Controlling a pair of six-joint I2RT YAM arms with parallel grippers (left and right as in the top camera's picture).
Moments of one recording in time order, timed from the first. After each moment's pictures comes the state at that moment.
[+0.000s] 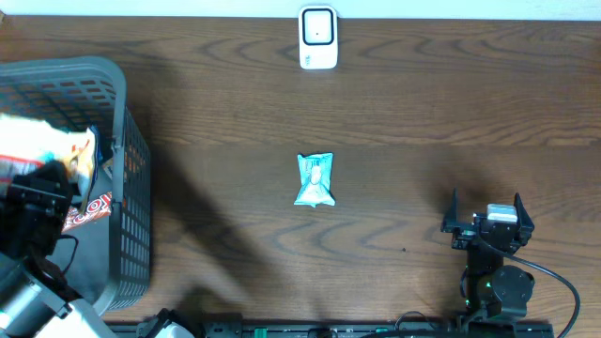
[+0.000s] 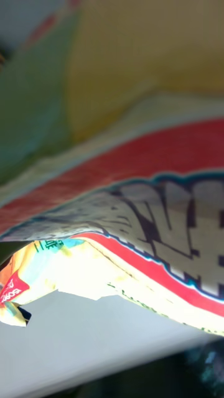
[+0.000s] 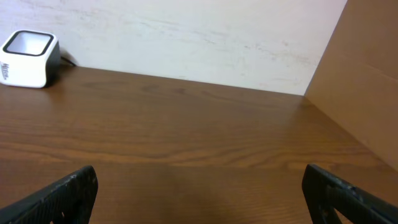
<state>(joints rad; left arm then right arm) 0.89 0.88 1.13 -0.84 0.68 -0.57 -0.08 0.01 0.01 -0.06 0.08 -0.17</state>
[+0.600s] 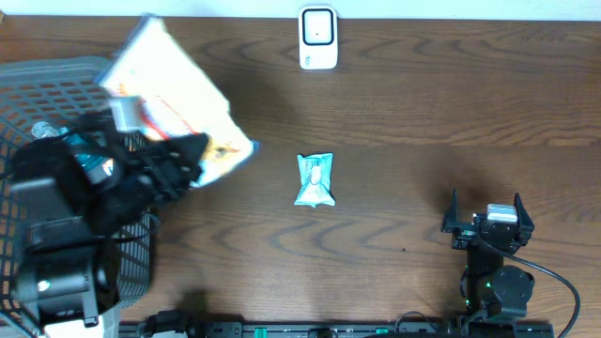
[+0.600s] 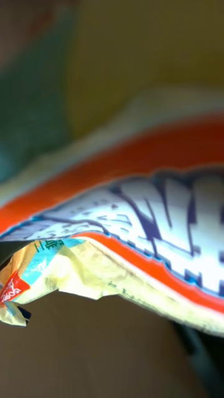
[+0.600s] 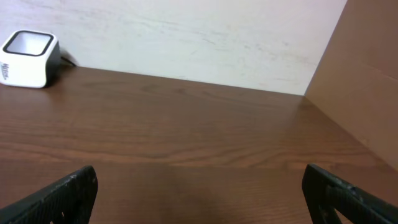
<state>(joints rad) 0.13 0.90 1.19 -0.80 0.77 -0.53 -0.08 0.01 0.01 -0.06 0.08 -0.17</state>
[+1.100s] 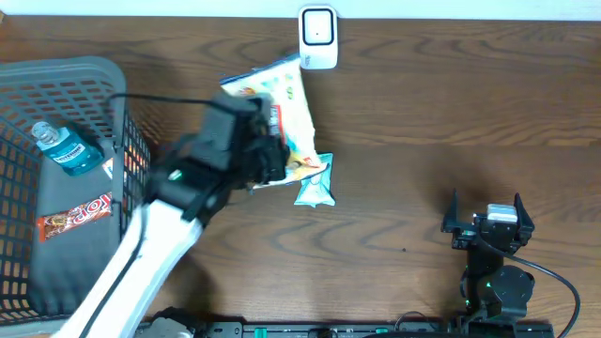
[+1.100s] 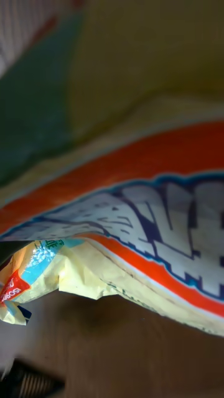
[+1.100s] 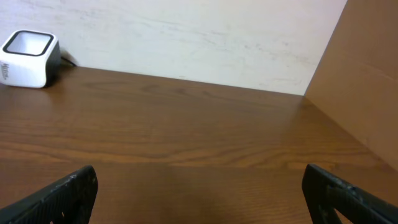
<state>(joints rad) -0.44 1.27 1.19 -0.78 0.23 -0.54 -0.08 0.01 0.01 -0.06 0.08 -0.17</state>
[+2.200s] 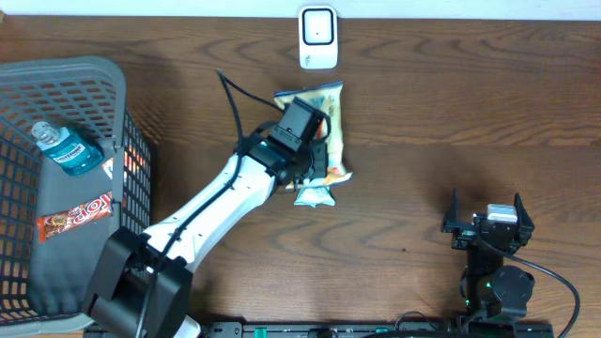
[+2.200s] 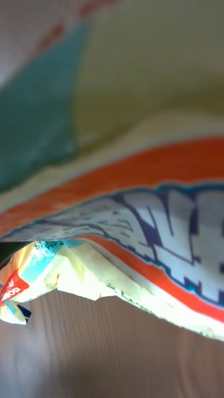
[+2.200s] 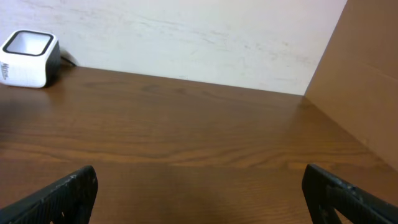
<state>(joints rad) -0.59 1.68 1.19 -0.58 0.09 -0.56 -0.08 0.01 0.01 -0.06 0.08 -0.17</state>
